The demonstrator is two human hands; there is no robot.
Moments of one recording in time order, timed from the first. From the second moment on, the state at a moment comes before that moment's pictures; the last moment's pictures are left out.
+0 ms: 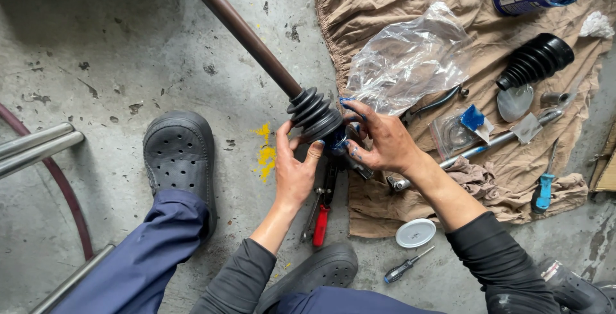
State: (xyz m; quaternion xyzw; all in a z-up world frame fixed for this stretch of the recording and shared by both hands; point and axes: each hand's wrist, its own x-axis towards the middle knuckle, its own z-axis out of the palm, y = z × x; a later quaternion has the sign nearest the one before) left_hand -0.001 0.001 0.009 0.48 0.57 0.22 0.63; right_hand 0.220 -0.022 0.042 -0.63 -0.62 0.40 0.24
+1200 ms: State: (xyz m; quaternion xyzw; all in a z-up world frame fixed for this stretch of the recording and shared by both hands) left_hand -0.001 -0.004 0.010 0.45 0.58 0.22 0.65; right_hand 0.193 -0.039 0.036 -0.69 -0.55 0.34 0.33
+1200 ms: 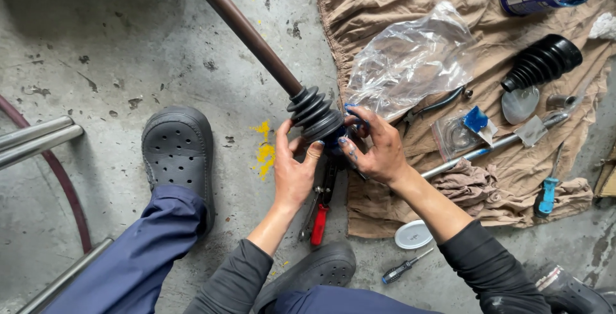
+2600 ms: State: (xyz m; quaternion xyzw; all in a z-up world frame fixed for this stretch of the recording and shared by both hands) left_hand 0.019 0.000 0.040 0.44 0.61 0.21 0.63; right_hand 0.155 -0.071 -0.010 -0.76 -0.41 0.30 0.40
